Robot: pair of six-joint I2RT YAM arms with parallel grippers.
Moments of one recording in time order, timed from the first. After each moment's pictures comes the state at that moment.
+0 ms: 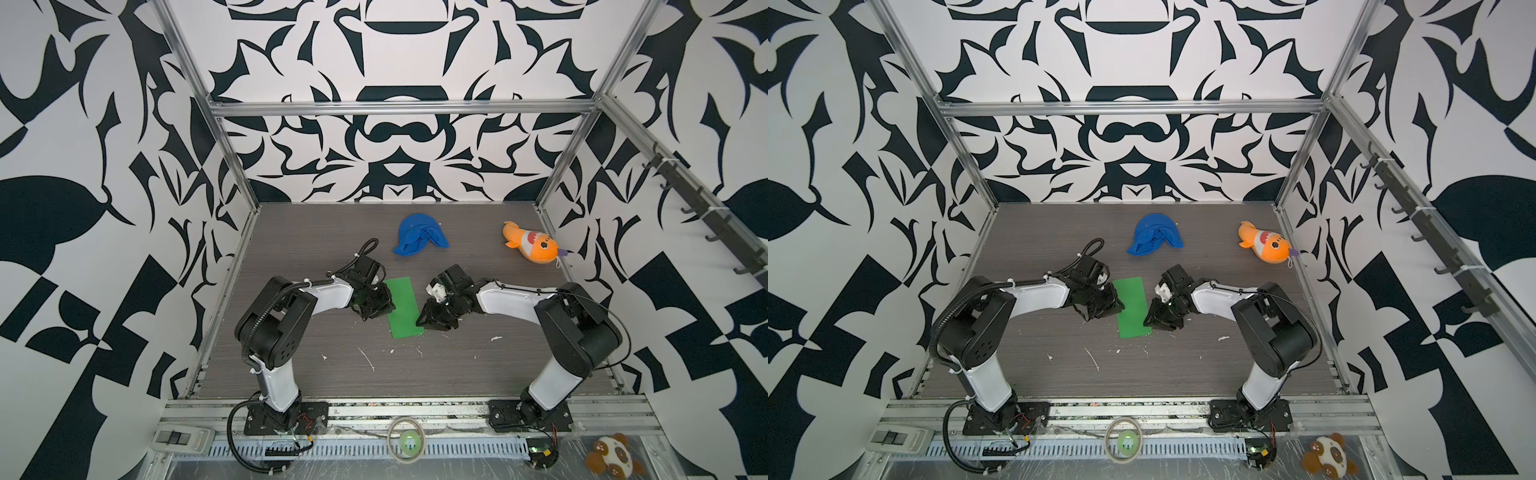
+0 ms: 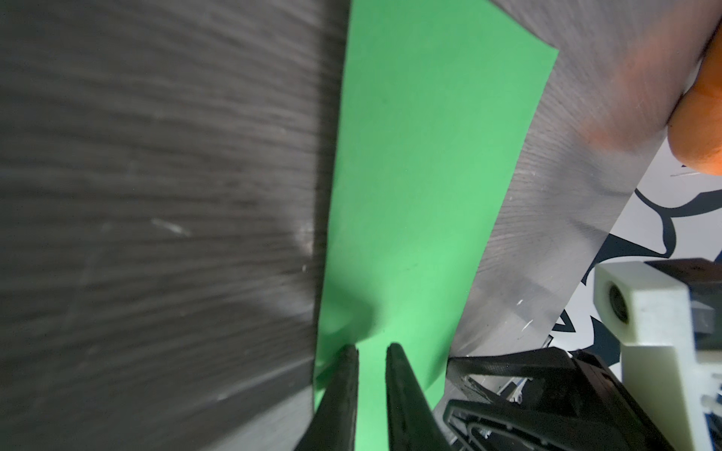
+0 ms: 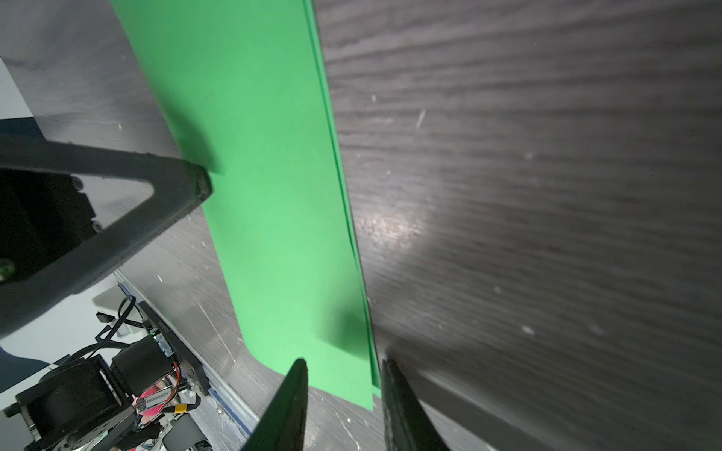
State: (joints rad) left arm -0.60 1.79 0.93 -0.21 0.46 -0.97; right arm 0.56 1.69 0.83 -0.34 -0.57 0.69
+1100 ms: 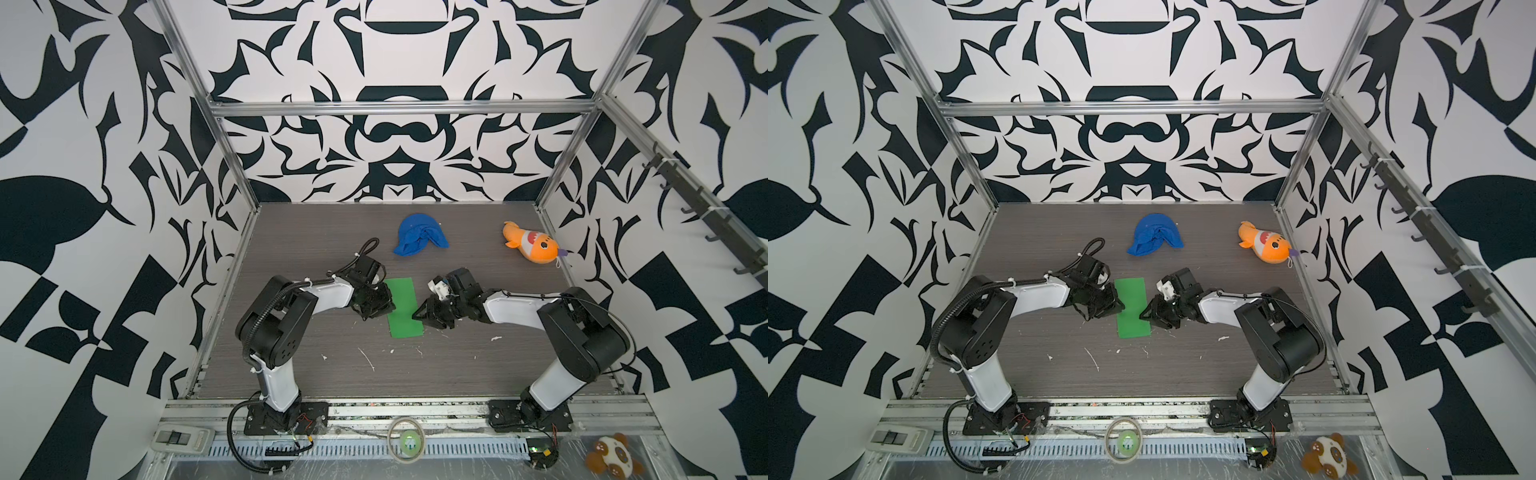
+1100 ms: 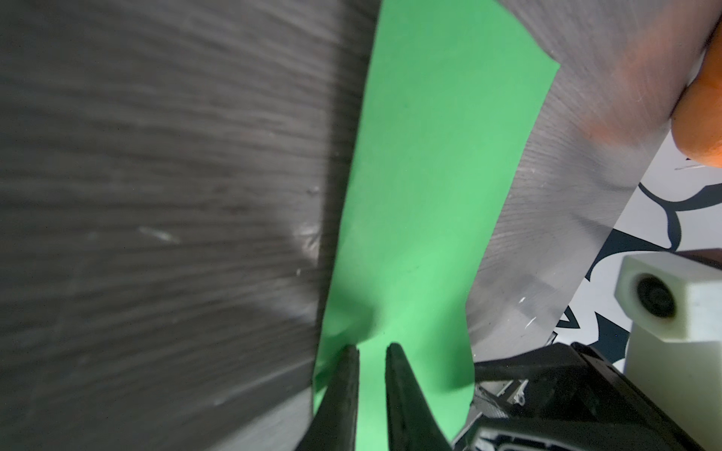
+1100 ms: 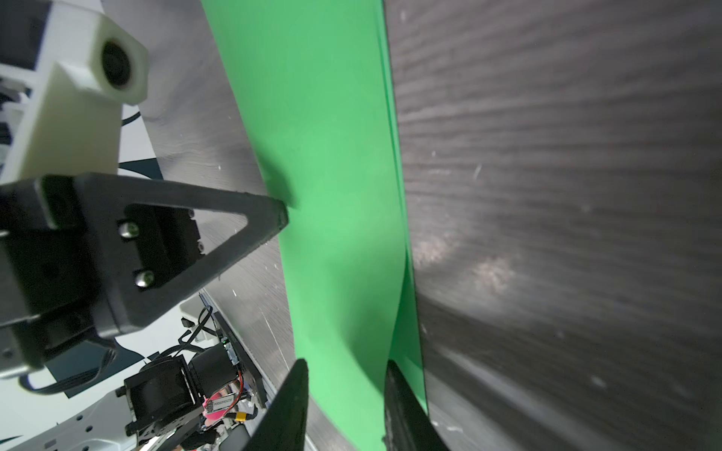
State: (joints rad) left arm -0.60 1.81 0.95 -0.22 0.46 -0.95; right arm 0.52 1.65 0.69 0.03 -0.67 0.88
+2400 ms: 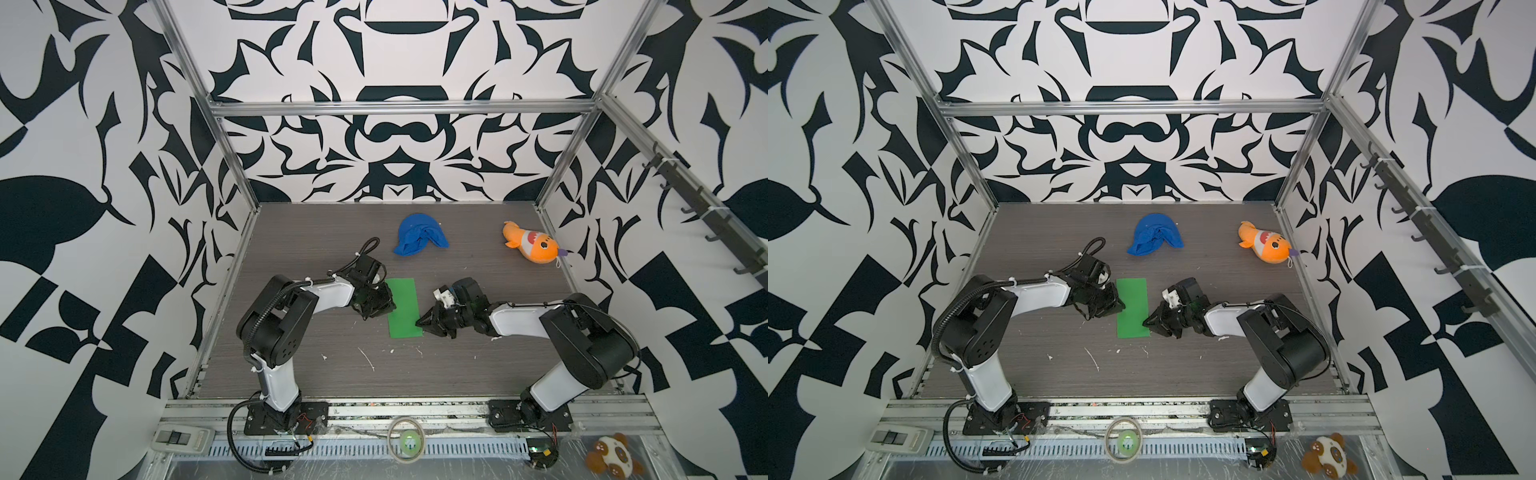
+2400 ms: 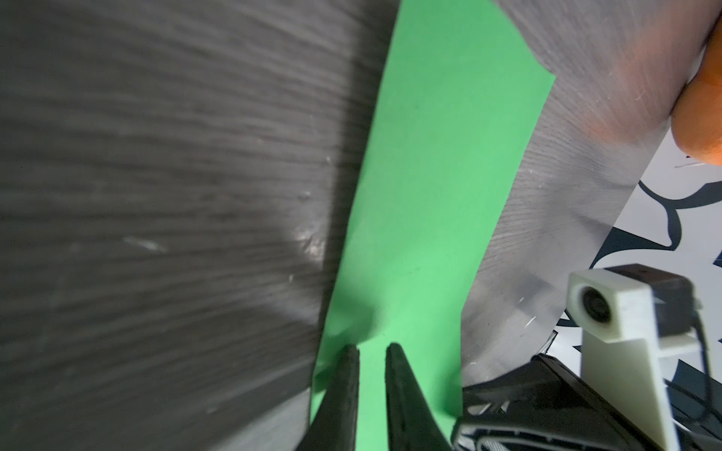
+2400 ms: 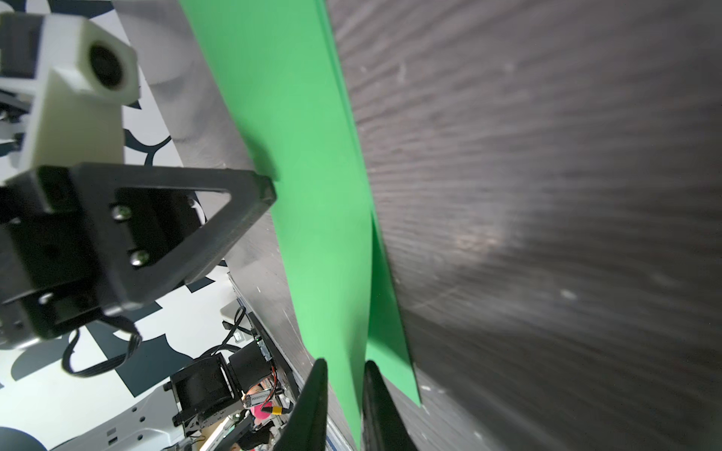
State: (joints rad) left arm -0.60 1.81 0.95 -0.22 0.46 -0.95; right arm 0.53 1.61 0.55 0.19 -0.70 1.08
